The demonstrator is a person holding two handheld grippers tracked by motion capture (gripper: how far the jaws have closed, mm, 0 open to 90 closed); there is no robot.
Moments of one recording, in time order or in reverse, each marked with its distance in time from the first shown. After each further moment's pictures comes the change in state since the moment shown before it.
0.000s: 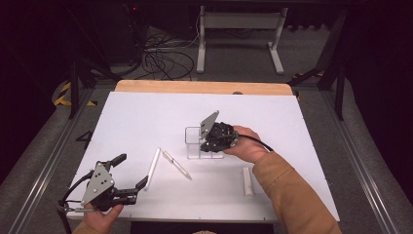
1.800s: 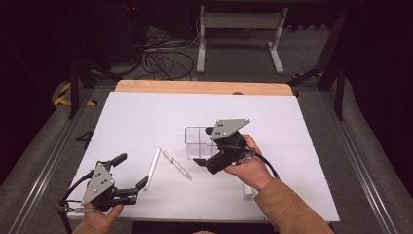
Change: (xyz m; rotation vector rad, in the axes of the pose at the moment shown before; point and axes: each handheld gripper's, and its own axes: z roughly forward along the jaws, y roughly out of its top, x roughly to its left) left arm 0.000 0.001 0.000 -0.007 0.000 0.005; right arm 0.064 0.007 -0.056 -0.425 -0.189 0.253
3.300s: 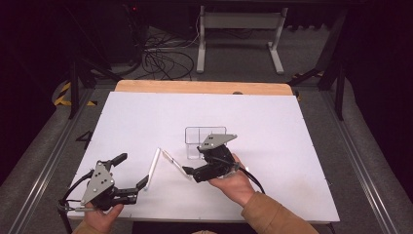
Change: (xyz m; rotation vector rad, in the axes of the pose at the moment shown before) left arm 0.001 0.000 0.001 -0.001 -0.005 -0.004; right arm 0.032 -0.022 0.038 0.047 -0.049 0.253
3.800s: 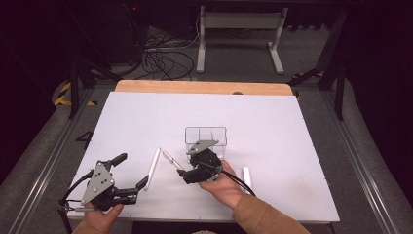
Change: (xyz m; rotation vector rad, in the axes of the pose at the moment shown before) left arm 0.000 0.000 0.000 0.002 -0.001 -0.003; right arm 0.010 -0.010 0.043 0.123 -0.093 0.042
